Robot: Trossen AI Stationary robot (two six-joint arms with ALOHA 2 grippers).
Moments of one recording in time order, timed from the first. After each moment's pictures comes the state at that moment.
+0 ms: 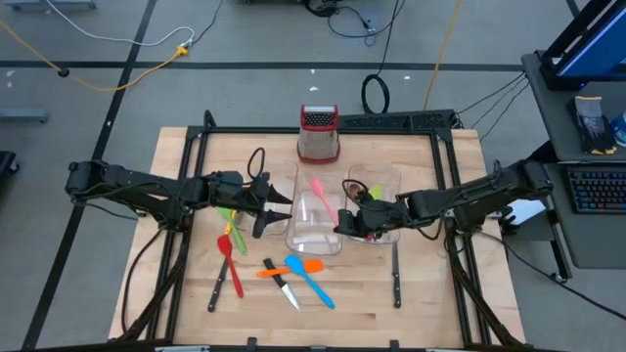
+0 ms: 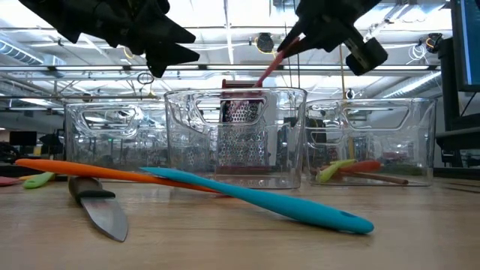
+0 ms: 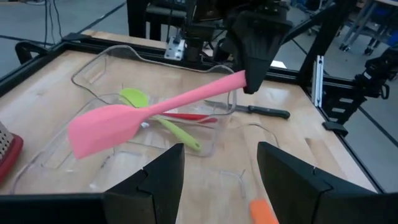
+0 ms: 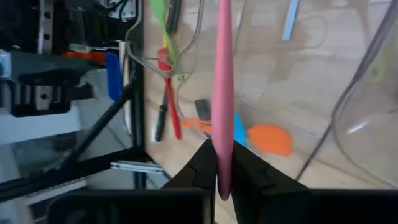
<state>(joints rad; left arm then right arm) 0.02 1.13 0.57 0.28 0.10 -0.15 0.21 1.39 0.97 -0.20 0.13 1.64</state>
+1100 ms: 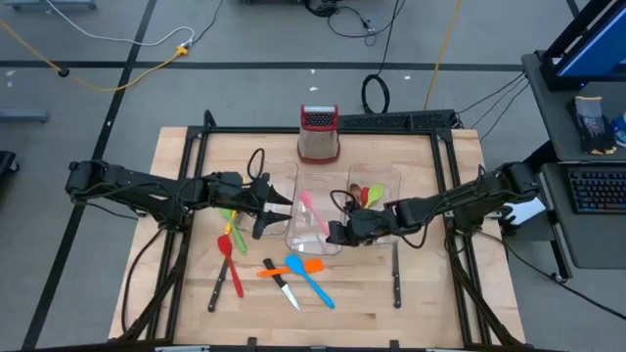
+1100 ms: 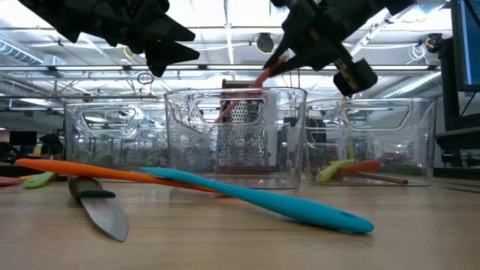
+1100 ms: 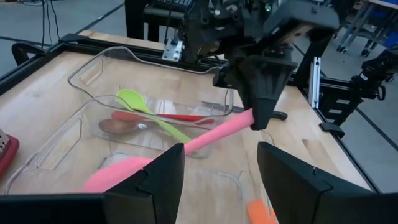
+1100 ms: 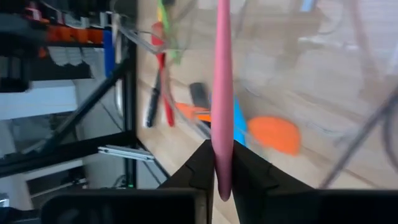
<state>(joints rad) 0.01 1.13 0.57 0.29 0.10 -0.16 0.21 1.52 0.95 -0.06 0.07 1.59</state>
